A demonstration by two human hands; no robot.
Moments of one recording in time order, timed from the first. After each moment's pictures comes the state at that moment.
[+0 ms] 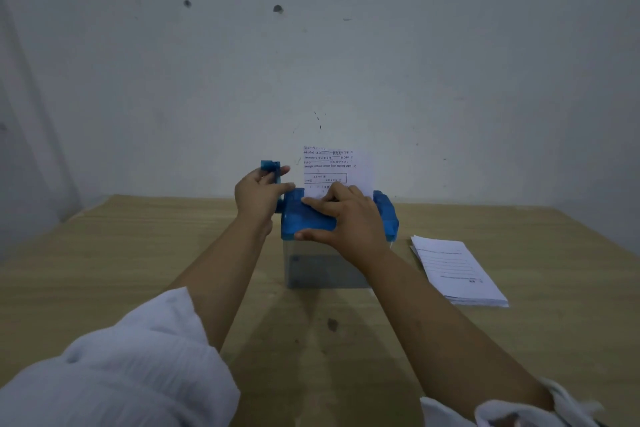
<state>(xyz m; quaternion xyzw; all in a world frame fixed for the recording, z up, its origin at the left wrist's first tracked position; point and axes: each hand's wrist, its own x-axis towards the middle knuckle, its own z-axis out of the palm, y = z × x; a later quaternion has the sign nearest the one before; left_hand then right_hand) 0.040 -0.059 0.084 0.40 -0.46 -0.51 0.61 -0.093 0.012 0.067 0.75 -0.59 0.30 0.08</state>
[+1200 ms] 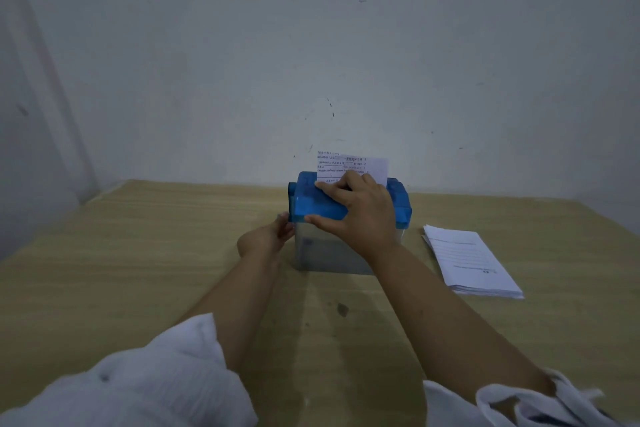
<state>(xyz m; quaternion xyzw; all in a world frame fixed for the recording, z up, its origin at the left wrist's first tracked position) 0.050 -0.030 0.026 0.46 -0.19 -0.66 0.56 -0.091 0.000 0.044 0.71 -0.54 0.40 0.23</state>
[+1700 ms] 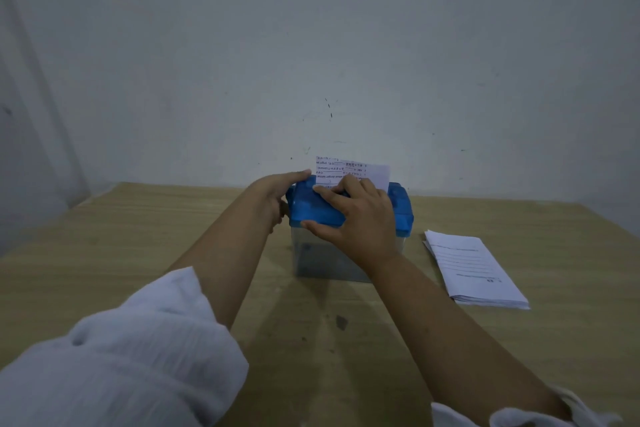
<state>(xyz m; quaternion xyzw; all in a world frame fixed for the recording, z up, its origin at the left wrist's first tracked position) 0.038 -0.067 0.097 0.59 -0.48 -0.59 0.28 -0.092 -0.009 0.040 0.69 -0.54 0.38 0.29</state>
